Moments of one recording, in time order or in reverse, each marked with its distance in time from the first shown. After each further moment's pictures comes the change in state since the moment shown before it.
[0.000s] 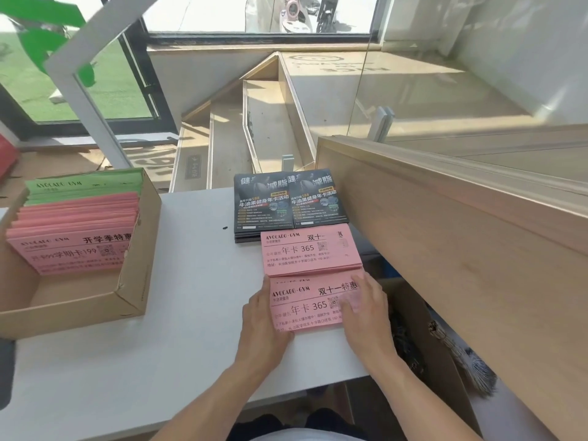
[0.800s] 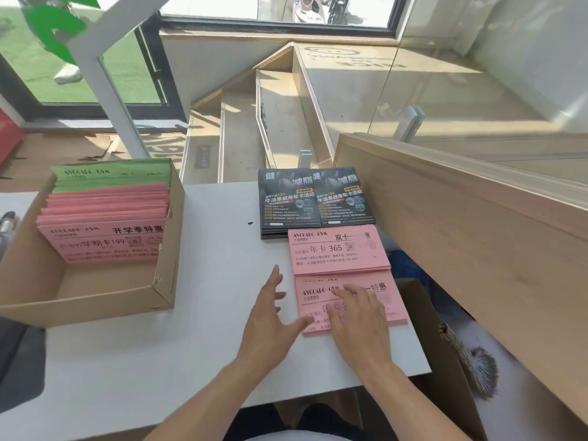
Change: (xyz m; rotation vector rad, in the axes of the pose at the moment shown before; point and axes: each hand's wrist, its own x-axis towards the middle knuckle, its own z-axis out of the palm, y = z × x) left_hand -0.002 -0.015 -0.052 -0.211 -0.038 -0.014; right_hand -0.023 -0.053 0.039 -0.333 -0.038 -0.122
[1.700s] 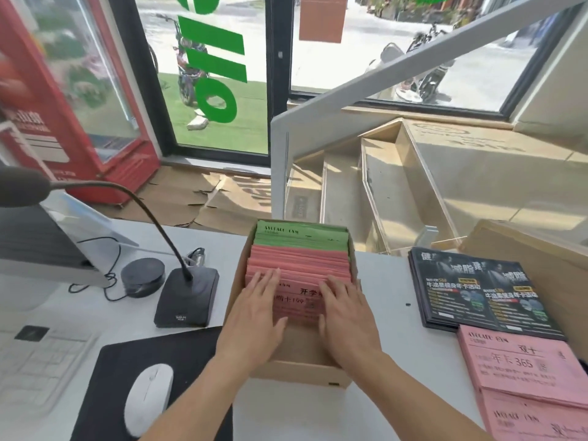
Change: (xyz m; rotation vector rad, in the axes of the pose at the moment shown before) left_hand 0.043 -0.079 -0.342 0.672 0.291 0.120; right_hand 0.085 -0.355 0.094 -0.237 -0.017 -0.516
